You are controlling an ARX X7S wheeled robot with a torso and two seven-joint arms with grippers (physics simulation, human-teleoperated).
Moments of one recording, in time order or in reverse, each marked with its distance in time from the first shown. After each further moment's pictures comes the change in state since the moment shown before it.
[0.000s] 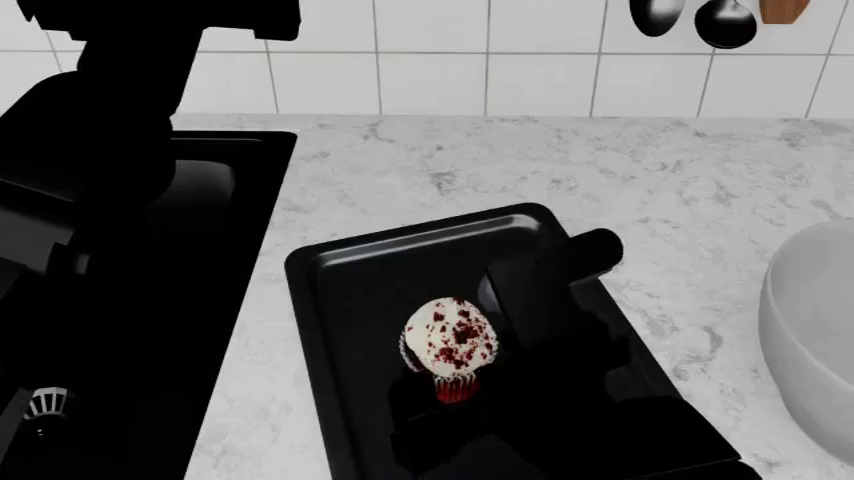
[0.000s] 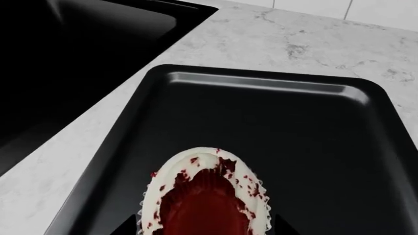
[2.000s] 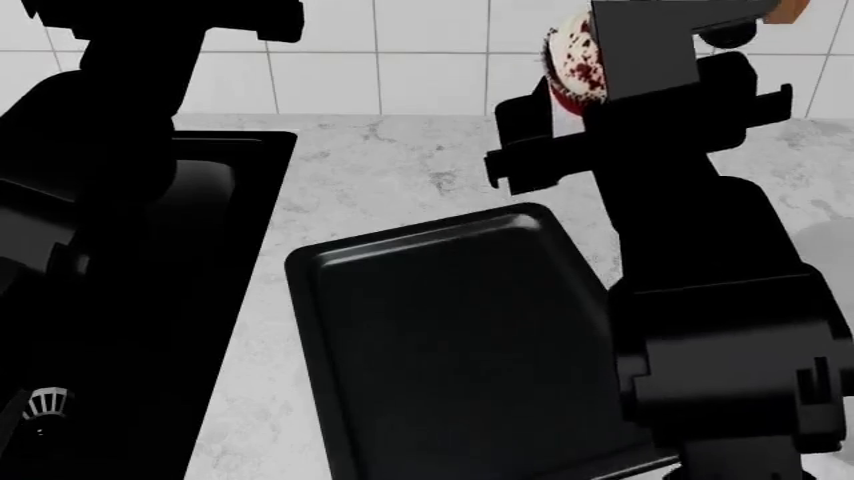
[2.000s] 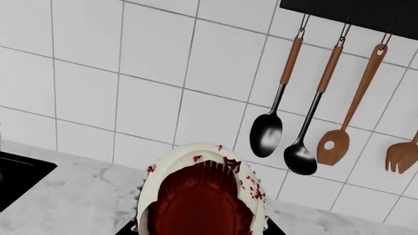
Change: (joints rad) left arm -0.008 -0.005 0.050 -0.003 -0.032 0.008 -0.002; right arm 0.357 -0.001 0.004 0.265 -0.145 -0.307 0.290
